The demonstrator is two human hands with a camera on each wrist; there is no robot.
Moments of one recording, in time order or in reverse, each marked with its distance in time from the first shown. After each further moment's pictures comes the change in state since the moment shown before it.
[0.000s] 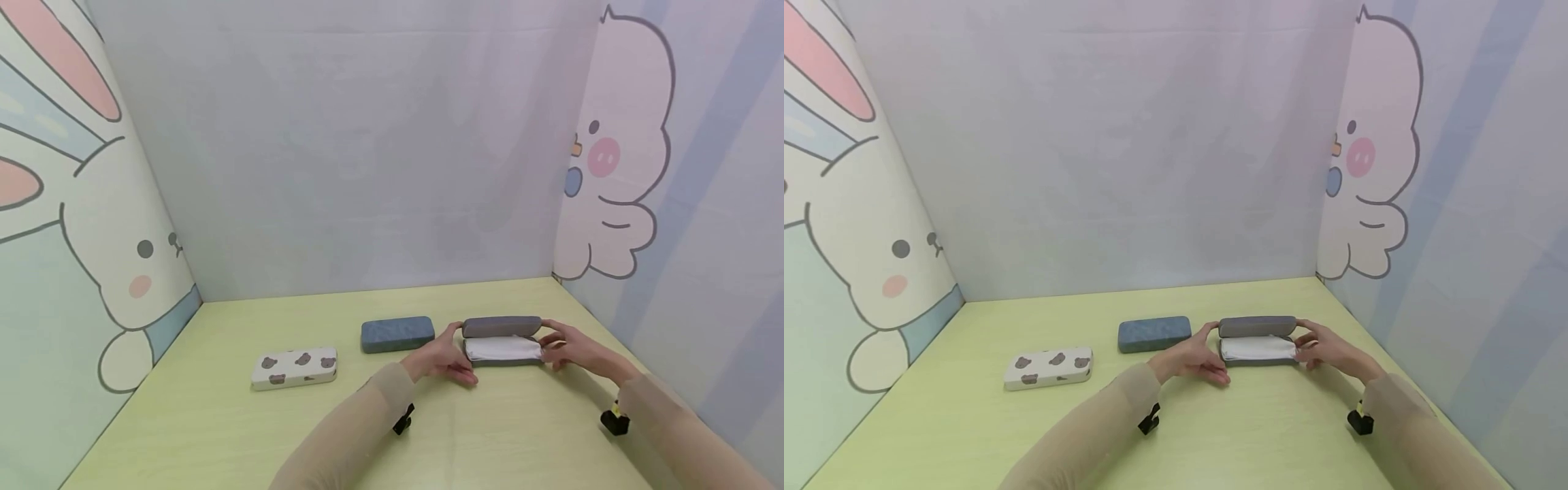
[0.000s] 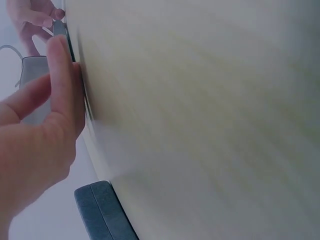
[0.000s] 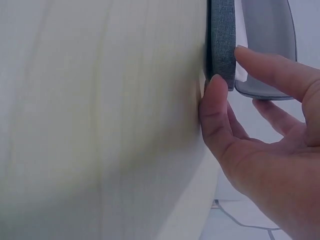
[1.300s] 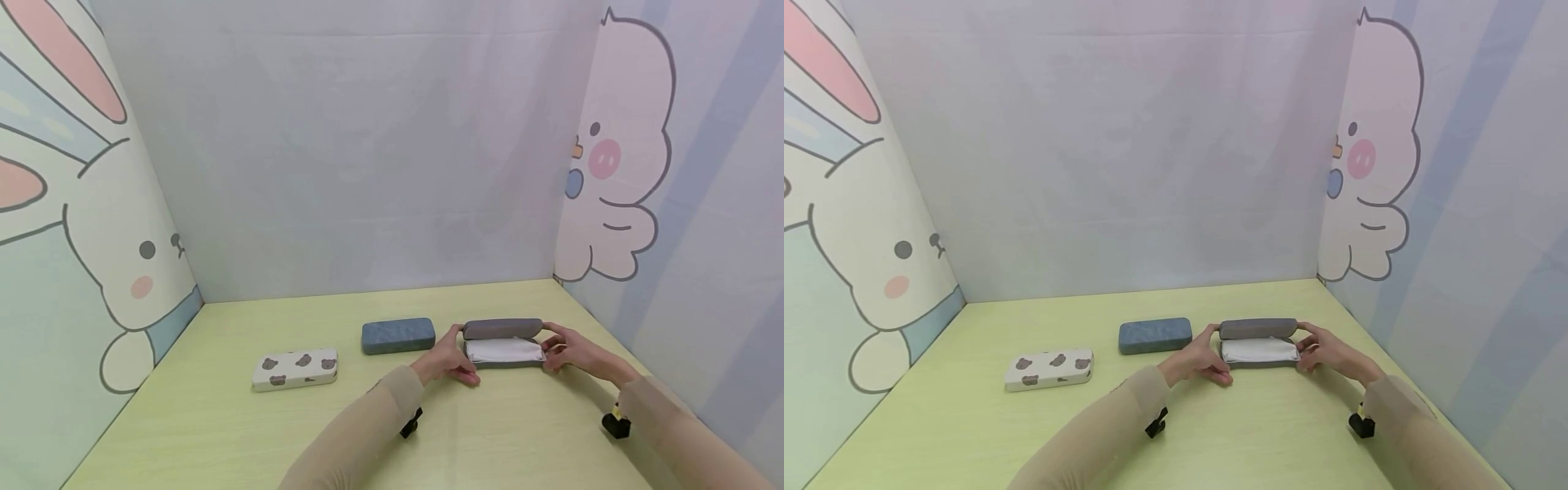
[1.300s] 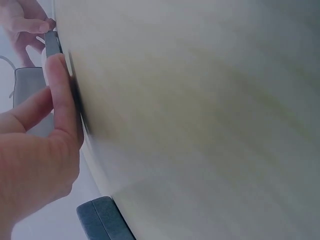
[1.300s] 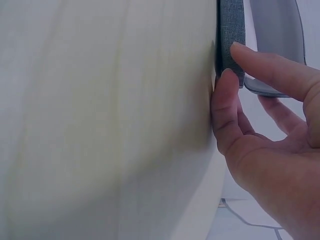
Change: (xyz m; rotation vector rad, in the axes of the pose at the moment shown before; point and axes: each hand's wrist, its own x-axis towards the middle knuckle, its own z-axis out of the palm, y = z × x) left_hand 0.002 -0.003 0.013 0.058 0.121 0.073; right_hand 0.003 0.007 -0.003 -0.084 0.011 0.002
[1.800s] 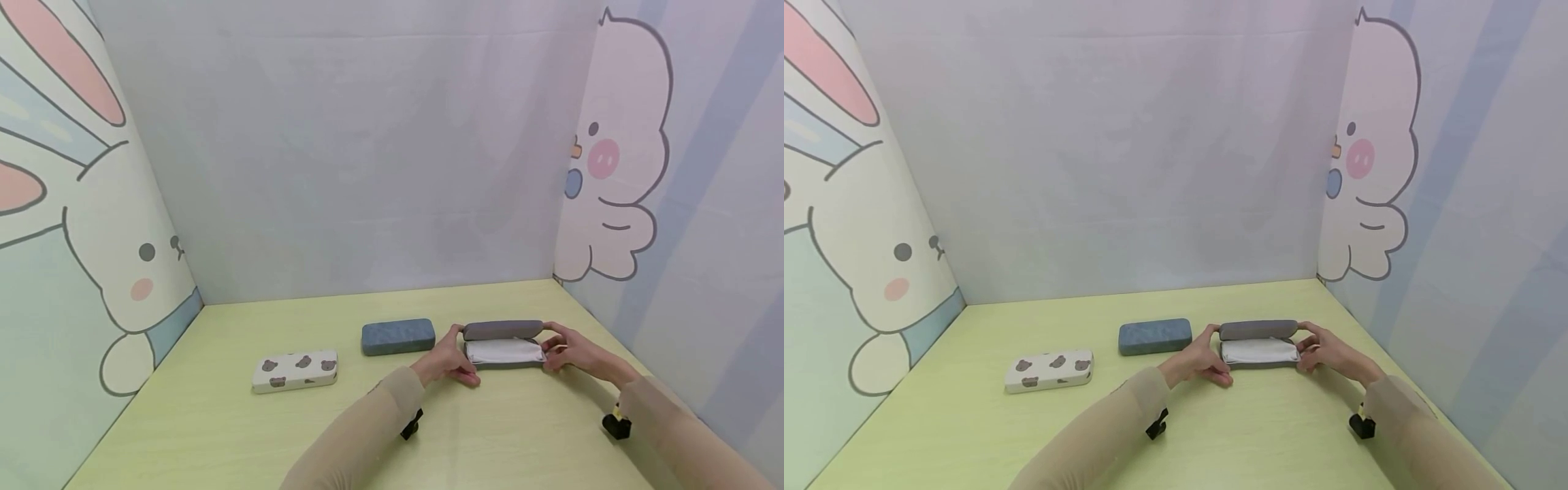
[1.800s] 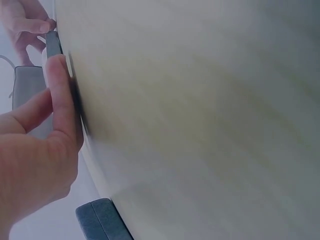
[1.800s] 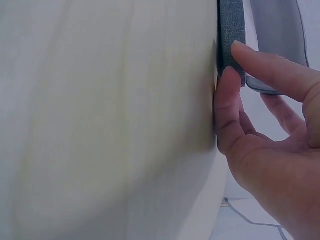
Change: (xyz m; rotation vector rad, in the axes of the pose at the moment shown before) left_hand -0.002 0.001 0.001 0.010 0.006 0.005; right_hand -0.001 0.002 0.000 0.037 0.003 0.004
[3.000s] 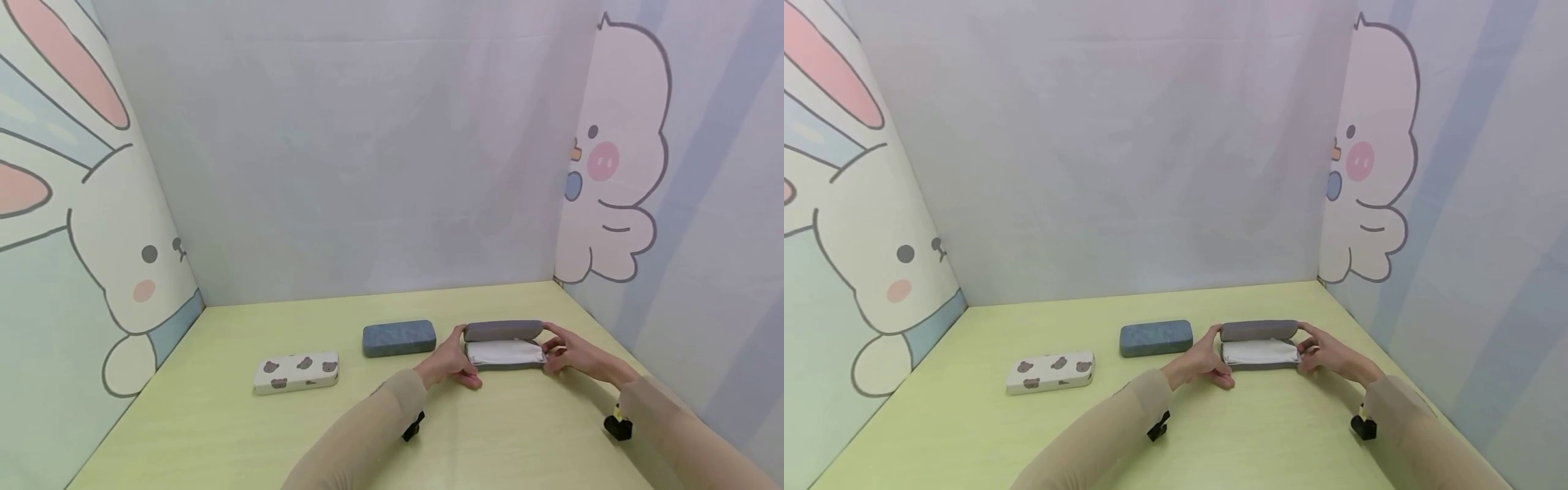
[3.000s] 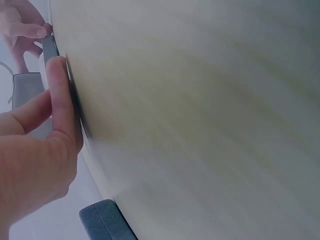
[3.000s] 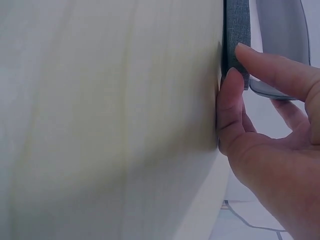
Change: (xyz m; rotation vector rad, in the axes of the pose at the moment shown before) left_hand -0.002 -0.001 0.003 0.080 0.021 0.027; right_hand 0.001 0.000 0.000 -0.013 -0.030 -0.011
